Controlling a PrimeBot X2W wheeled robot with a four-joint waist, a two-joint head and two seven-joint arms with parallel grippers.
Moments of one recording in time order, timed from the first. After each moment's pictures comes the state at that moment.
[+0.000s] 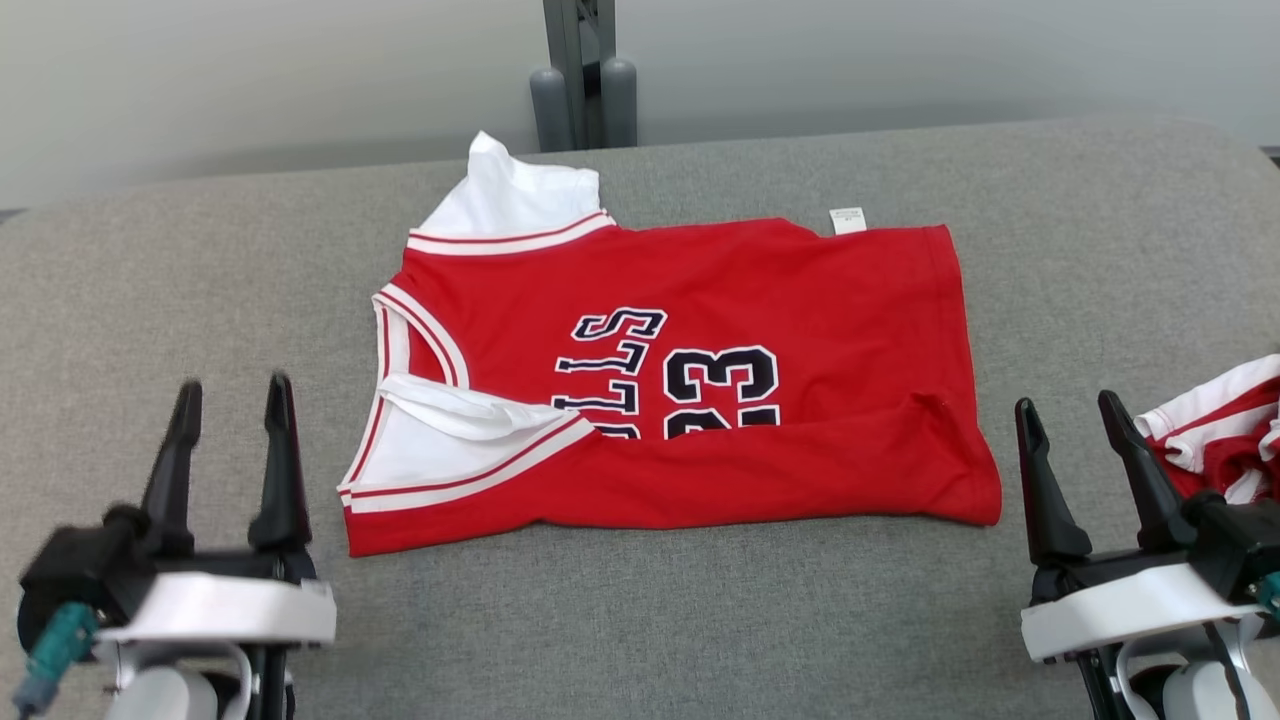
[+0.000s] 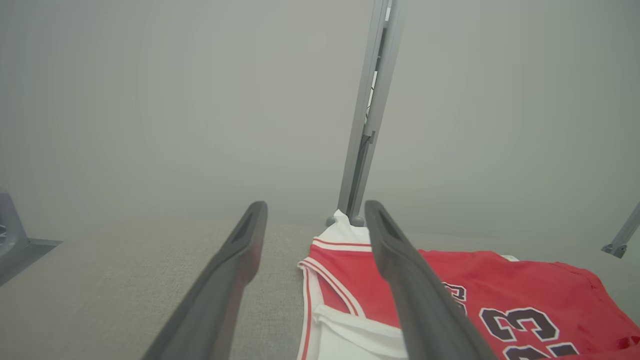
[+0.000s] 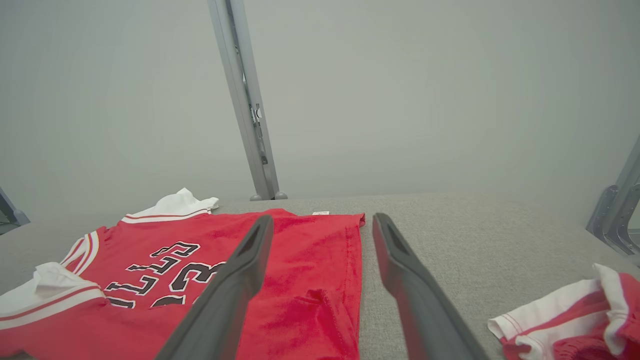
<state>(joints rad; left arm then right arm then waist) -0.11 0.24 -0.10 0.04 -0.47 0.09 -0.26 -0.09 -0.05 -0.01 0.06 0.19 0.13 -0.16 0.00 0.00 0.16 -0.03</state>
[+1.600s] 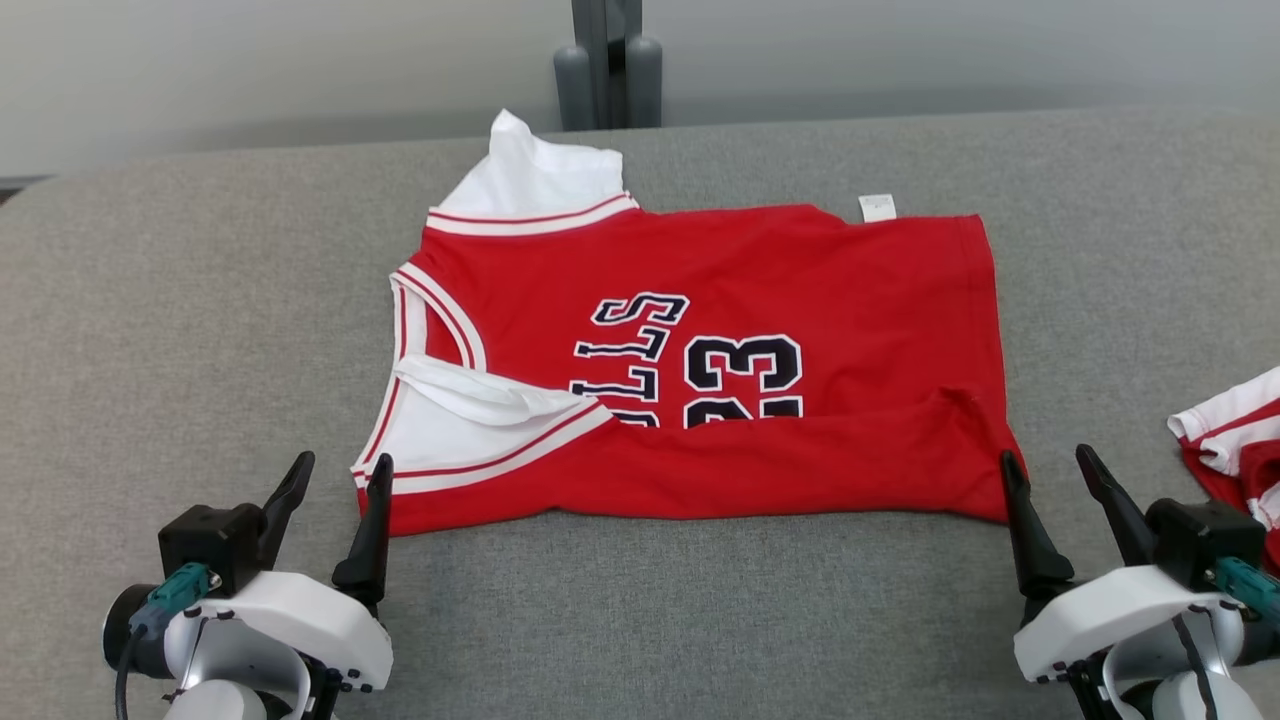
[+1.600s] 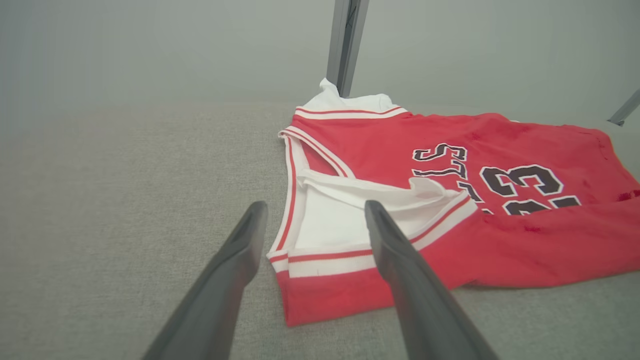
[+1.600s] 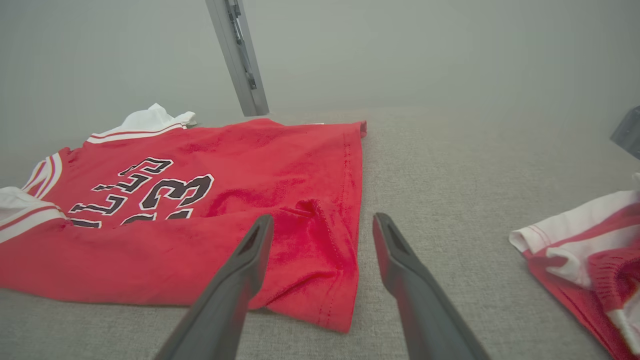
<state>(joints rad) -0.08 0.26 -0.22 0.11 -0.43 0.08 -0.02 -0.07 -0.05 -0.03 0.16 0.17 0.13 -0.05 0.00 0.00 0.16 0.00</state>
